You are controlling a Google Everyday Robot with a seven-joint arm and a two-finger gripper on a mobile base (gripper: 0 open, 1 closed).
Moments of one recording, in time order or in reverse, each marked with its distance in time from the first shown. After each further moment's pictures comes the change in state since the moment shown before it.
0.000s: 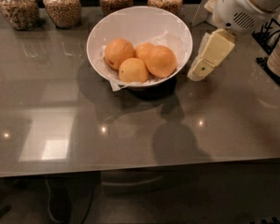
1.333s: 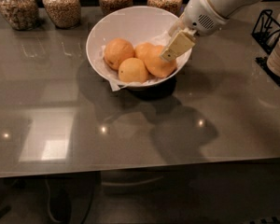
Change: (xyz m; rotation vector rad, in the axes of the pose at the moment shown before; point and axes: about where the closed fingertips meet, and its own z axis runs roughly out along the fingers) arm -0.038 -0.029 0.082 -0.149 -0.142 0.083
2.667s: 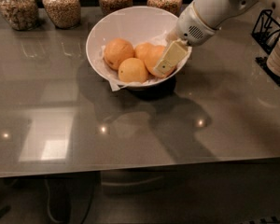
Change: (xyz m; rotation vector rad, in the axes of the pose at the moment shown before) arm 0.013 0.003 0.036 -0.067 0.027 0.038
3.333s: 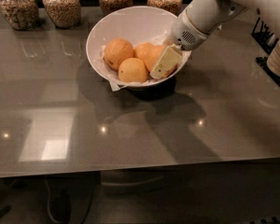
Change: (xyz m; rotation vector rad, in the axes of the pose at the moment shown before) arm 0.004 -0.003 0.023 -0.022 0.031 0.015
